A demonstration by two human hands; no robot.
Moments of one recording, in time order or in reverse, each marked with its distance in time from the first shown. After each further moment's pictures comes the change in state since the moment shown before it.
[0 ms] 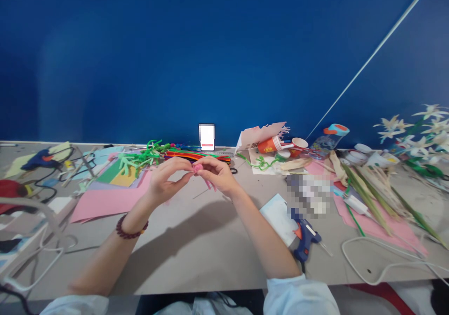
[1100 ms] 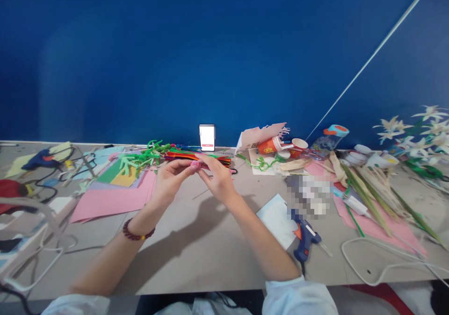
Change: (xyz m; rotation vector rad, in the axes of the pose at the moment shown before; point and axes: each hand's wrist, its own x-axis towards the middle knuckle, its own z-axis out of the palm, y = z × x) left_hand -0.002 0.009 0.026 -0.617 0.279 -0.891; right_hand -0.007 0.006 0.008 -0.606 0.185 -0.323
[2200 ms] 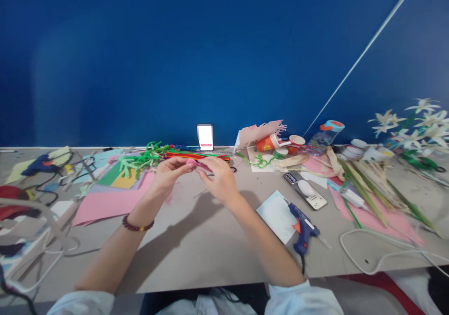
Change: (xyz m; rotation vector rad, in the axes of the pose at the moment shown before) left_hand 0.014 0.000 -0.015 -0.022 -0.100 -0.098; right_hand 0.001 -0.020 -0.012 -0.258 -0.040 0.035
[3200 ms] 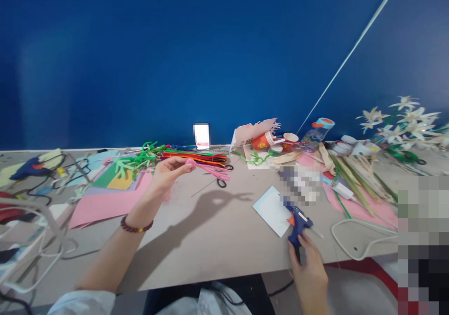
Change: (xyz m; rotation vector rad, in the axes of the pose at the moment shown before) left_hand -0.005 0.006 0.005 -0.011 -0.018 -0.022; right_hand -0.275 0.046 -0.113 -0.934 0.357 0.333
